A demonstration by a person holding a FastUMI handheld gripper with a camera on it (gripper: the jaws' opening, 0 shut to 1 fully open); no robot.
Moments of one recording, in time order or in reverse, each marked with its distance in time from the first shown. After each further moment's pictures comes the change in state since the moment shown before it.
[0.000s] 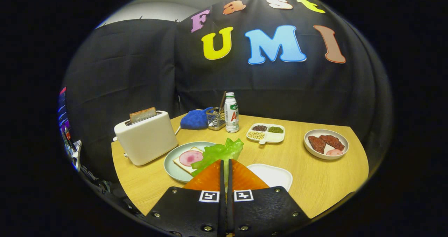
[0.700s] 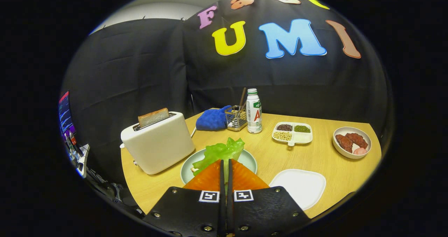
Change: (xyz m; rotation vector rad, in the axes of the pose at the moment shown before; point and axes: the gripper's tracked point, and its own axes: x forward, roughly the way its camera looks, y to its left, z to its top) arm 0.053 0.053 0.004 0.035 0.017 0.095
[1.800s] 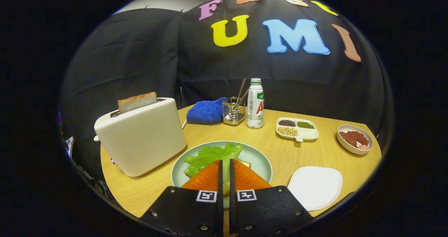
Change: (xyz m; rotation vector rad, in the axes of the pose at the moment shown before) arm 0.059 0.014 -0.036 -0.062 0.034 -0.151
